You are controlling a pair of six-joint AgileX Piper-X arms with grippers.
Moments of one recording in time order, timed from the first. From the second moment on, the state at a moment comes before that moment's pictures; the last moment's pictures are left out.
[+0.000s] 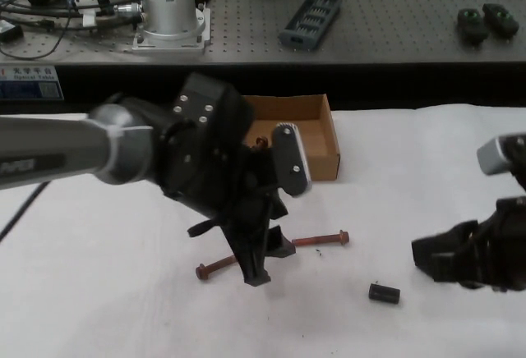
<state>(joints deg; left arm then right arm) -32.9 106.4 -68.6 26.9 20.7 48.2 27.4 59.6 -29.7 19.9 -15.8 9.7</state>
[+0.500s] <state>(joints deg) -36.8 115.3 -79.6 31.7 16.4 51.7 27.4 59.5 -27.0 19.5 -17.7 10.6</state>
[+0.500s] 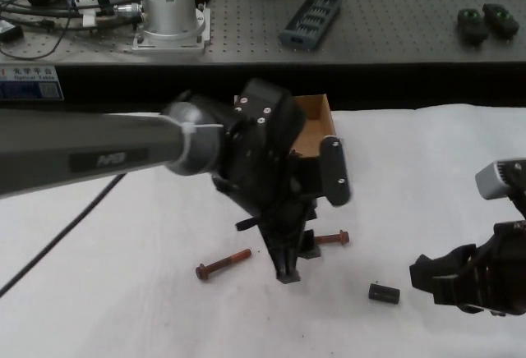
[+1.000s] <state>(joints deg) -39.1 121.7 -87.9 35.9 13.4 52.6 27.4 59.4 -26.8 19.5 -20.9 10.6</state>
